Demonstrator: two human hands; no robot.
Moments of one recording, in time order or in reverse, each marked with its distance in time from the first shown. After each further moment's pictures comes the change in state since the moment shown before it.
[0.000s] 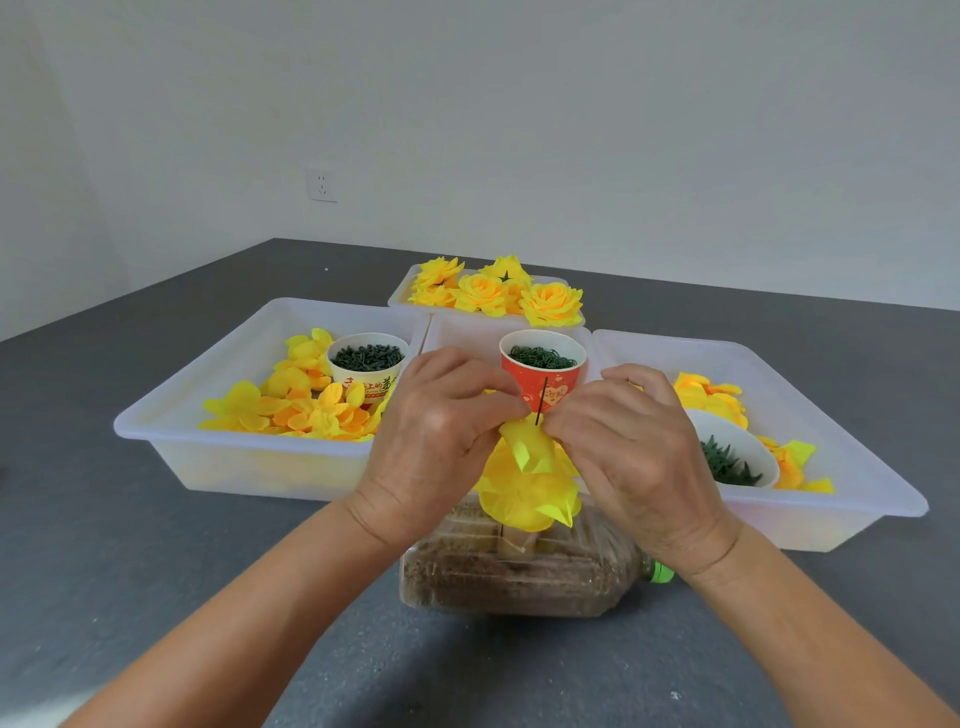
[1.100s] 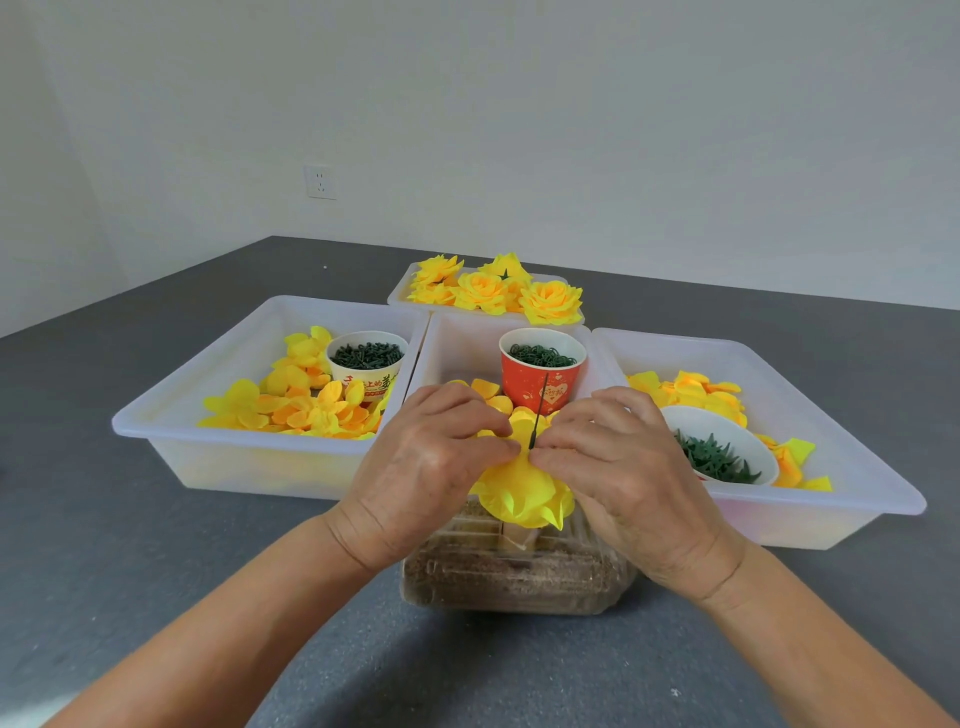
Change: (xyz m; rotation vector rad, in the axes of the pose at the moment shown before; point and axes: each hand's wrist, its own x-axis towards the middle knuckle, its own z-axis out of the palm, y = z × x) left_hand -0.019 -0.006 -0.006 0.063 -0.181 0.151; right_hand -0.008 -0.007 -0.004 0.076 -0.223 -0.025
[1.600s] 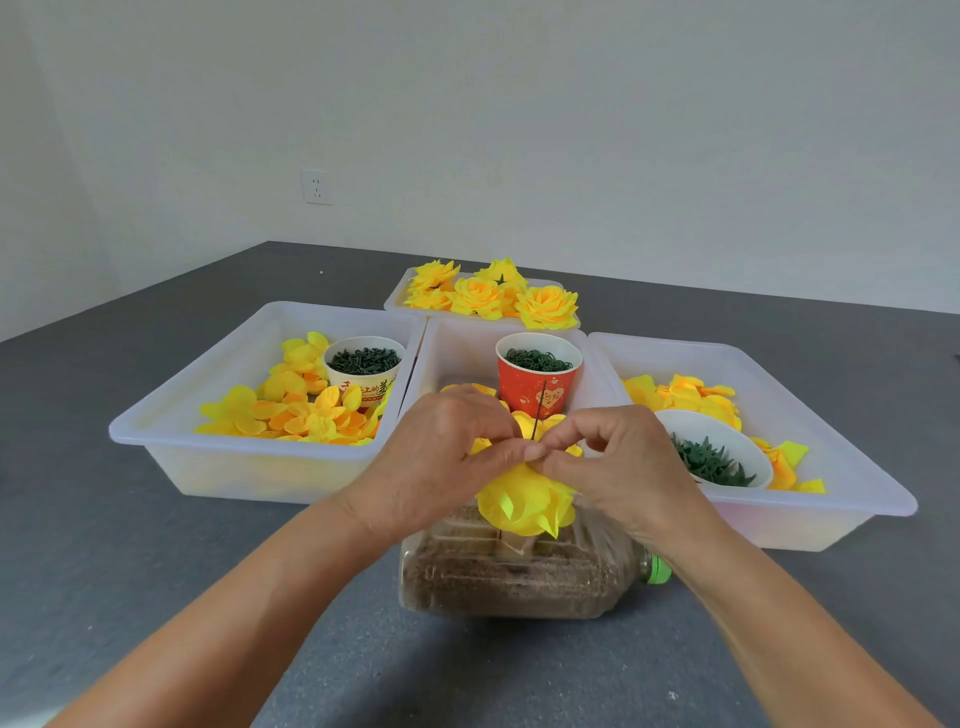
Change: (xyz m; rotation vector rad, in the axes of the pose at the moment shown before) left_hand 0.019 0.004 -0.004 -0.500 -0.191 -0.380; right_hand 0.019 -0.011 -0.005 0.709 -0.143 0.888
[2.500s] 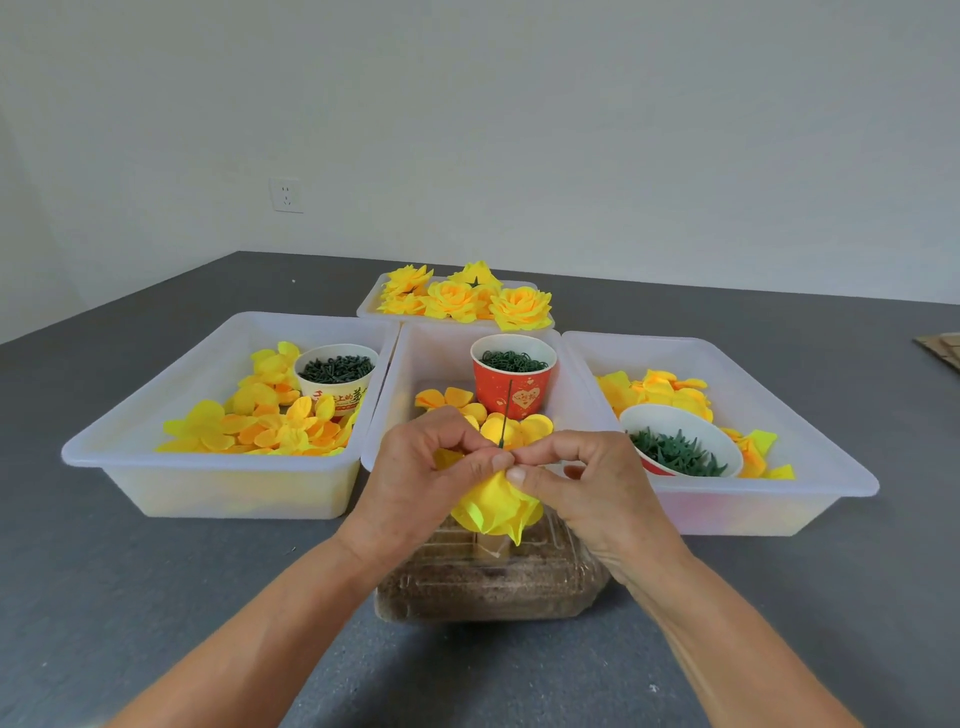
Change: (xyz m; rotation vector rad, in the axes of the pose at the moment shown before) left_hand -0.009 -0.016 0.033 -0.422 0.196 -0.205; right_hand -0.011 0.017 0.012 0.218 0.061 0.160
